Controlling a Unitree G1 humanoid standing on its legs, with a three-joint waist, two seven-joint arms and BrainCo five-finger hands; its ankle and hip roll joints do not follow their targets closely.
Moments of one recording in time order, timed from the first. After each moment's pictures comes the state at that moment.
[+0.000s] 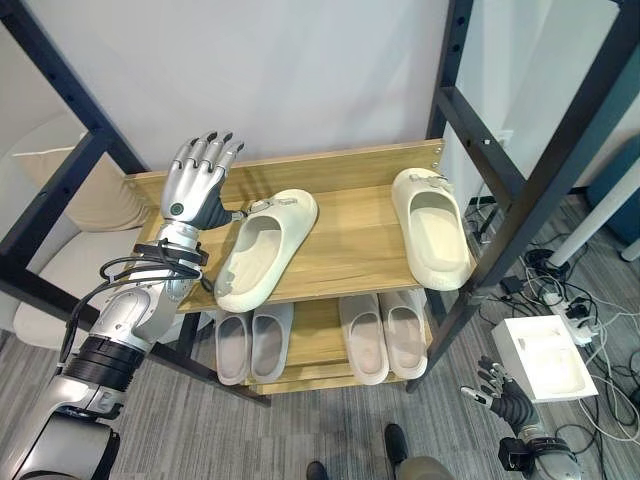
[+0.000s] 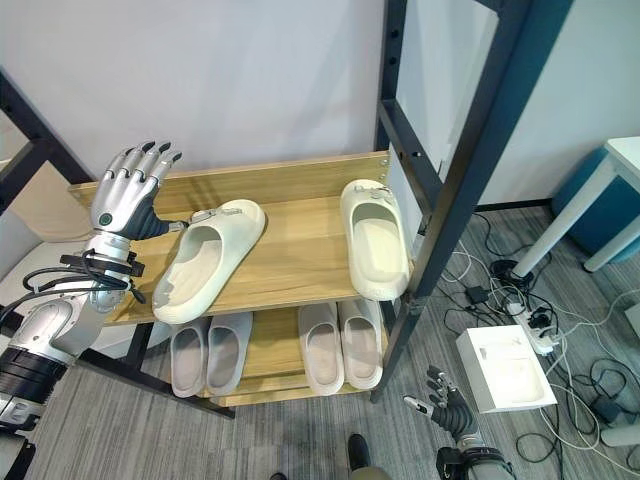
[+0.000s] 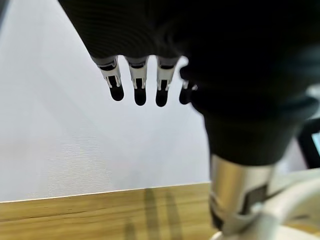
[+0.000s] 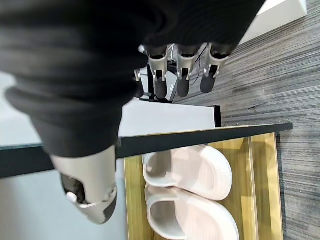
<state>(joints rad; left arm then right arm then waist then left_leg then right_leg) -0.49 0.79 -0.28 0.22 0.78 -0.03 0.43 0.33 -0.44 0.11 0.35 0.39 -0.20 0.02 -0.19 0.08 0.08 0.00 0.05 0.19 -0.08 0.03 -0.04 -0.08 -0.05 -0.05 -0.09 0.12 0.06</state>
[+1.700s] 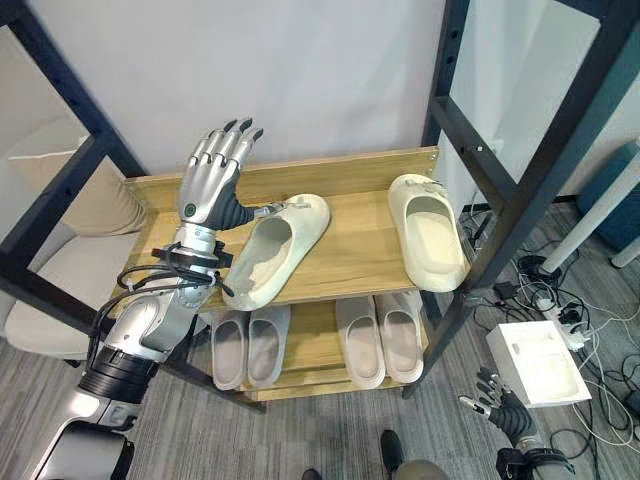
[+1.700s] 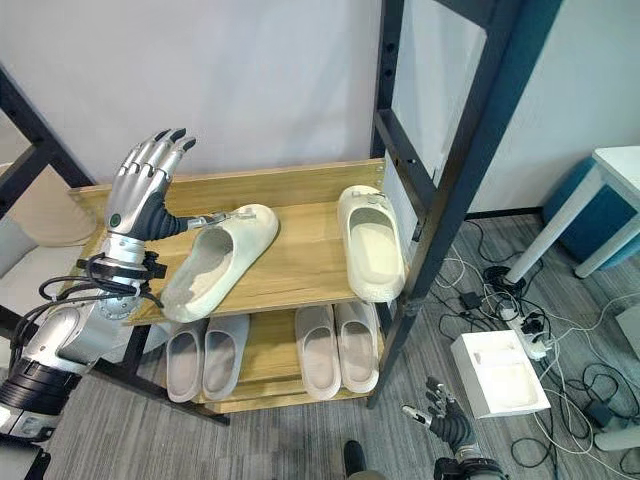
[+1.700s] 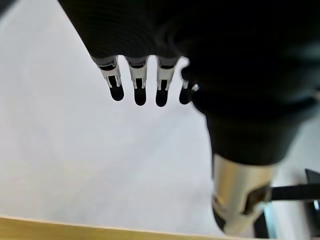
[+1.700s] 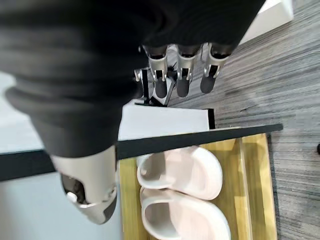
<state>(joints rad) -0.44 0.72 -0.23 0.02 0.67 -0.09 0.43 0.37 -0.41 0.10 0.35 0.39 -0.19 0.02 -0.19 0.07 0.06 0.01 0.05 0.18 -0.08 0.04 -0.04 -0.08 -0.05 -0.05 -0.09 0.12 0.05</state>
